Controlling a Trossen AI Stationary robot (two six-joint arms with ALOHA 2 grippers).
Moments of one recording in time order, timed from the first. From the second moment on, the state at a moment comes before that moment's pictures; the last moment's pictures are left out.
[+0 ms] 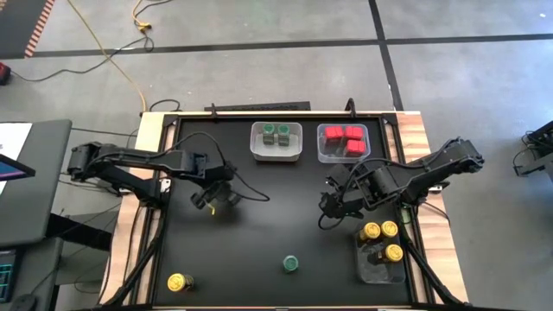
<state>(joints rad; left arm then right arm) 0.06 1.26 0.88 -0.81 -0.06 0.84 0.36 1.43 1.35 -1.18 0.58 1.01</state>
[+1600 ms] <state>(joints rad) 0.40 2.00 1.86 -1.11 -0.17 1.66 0.23 1.43 1.35 -1.15 0.59 1.00</state>
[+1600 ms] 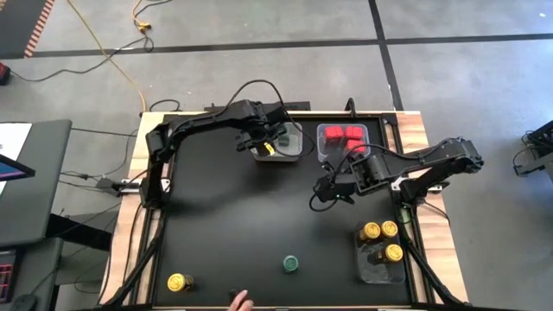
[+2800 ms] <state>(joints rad) 0.41 2.08 1.85 -1.06 -0.11 1.78 0.21 1.43 1.35 -1.18 0.61 0.93</state>
